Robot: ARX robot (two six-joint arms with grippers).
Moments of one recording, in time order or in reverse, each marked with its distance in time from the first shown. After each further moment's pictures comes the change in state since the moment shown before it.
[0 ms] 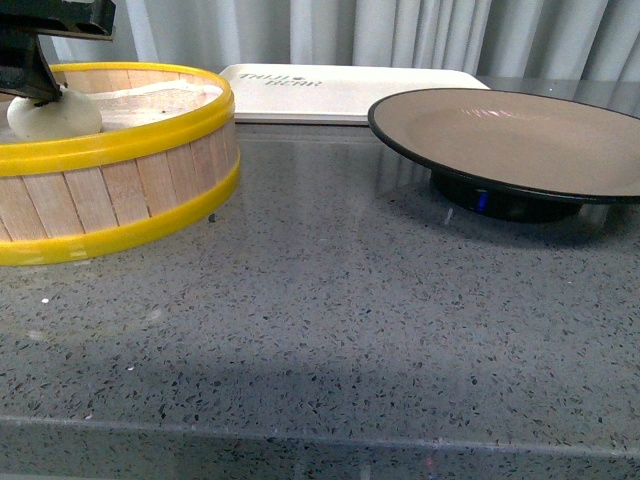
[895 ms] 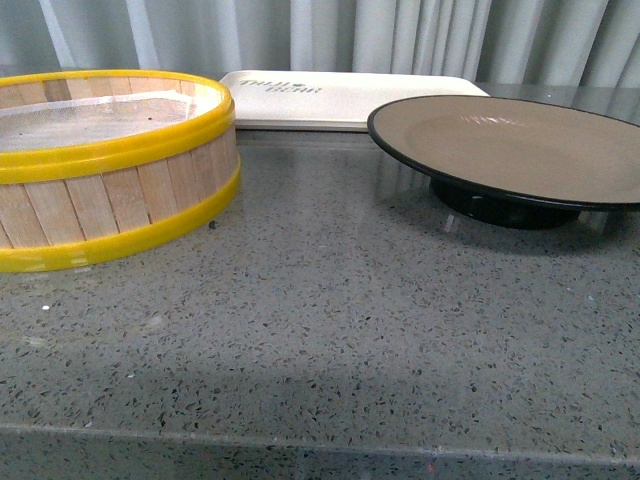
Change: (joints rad) left arm -0.386 0.056 0.463 -0.117 -0.062 0.092; right arm 0.000 0.000 0.000 0.000 0.000 0.000
